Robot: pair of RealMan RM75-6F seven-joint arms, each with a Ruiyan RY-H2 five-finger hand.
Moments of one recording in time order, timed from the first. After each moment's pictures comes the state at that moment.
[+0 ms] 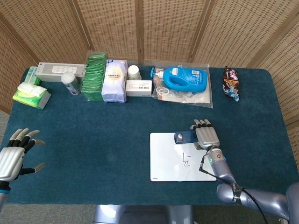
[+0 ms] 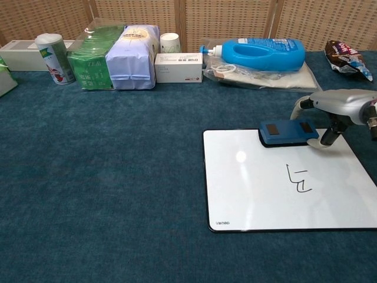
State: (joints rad) left arm -0.14 -1.03 -0.01 -1.75 1.51 1.40 -0.02; right arm 0.76 -1.50 0.10 -1.52 -0.64 0.98 -0.60
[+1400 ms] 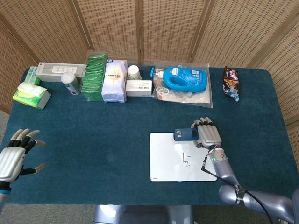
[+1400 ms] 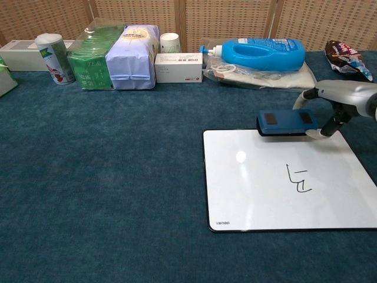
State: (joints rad) left arm -0.14 -1.03 -0.01 -1.76 1.51 1.40 0.00; right arm 0.72 -1.47 0.14 -1.54 -0.72 0.99 -0.46
